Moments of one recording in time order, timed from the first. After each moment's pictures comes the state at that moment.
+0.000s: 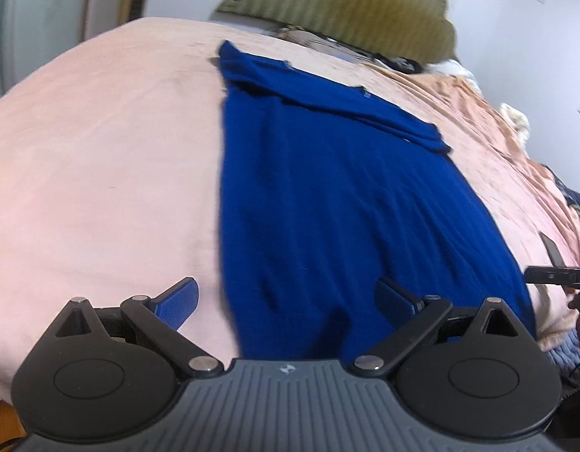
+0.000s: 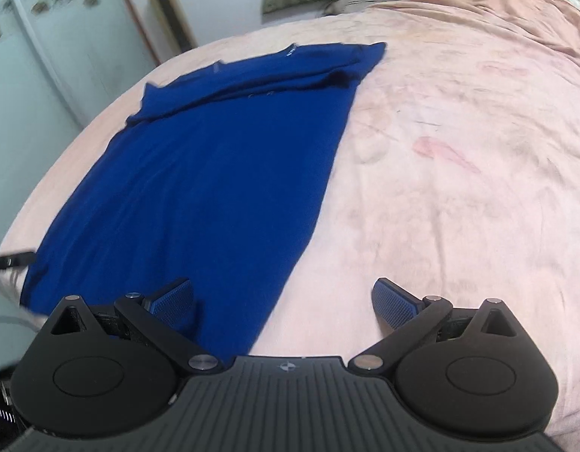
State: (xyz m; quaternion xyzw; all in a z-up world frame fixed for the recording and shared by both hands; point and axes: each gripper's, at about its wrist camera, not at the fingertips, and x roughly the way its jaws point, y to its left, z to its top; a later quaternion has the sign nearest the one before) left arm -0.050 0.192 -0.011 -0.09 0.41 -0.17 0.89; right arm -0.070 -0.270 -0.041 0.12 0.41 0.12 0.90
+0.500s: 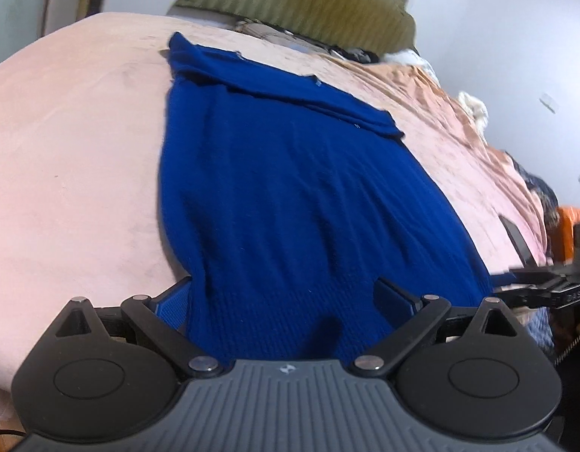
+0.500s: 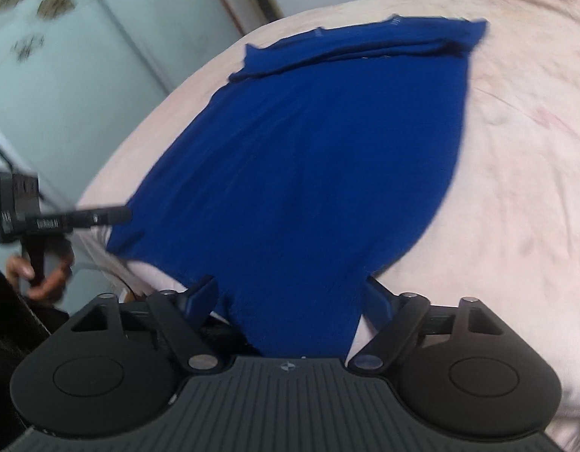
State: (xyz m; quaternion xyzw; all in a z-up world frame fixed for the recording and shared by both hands) left arm -0.057 0.179 -0.014 -0.09 0.41 -0.23 0.88; right arm -0.096 -0.220 -0.034 0.12 0.43 0.26 0.86
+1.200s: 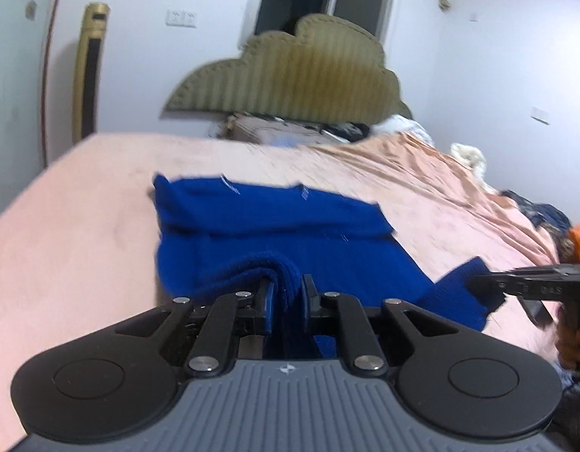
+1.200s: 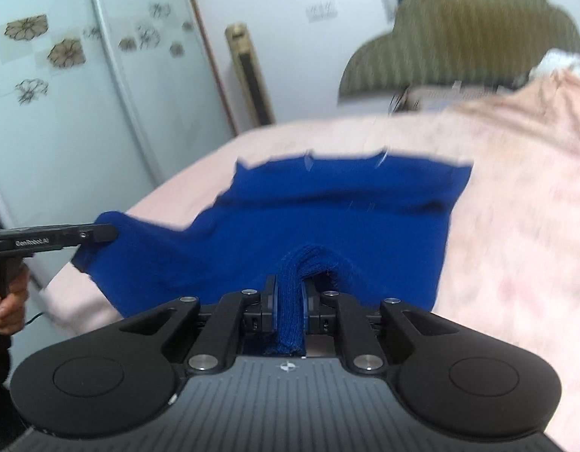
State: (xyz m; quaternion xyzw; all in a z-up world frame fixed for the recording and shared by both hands) left arm -0.027 0.148 0.076 -0.04 0.27 -0.19 0.94; right arm -0.068 -0.235 0.041 0.10 0.26 0.20 0.94
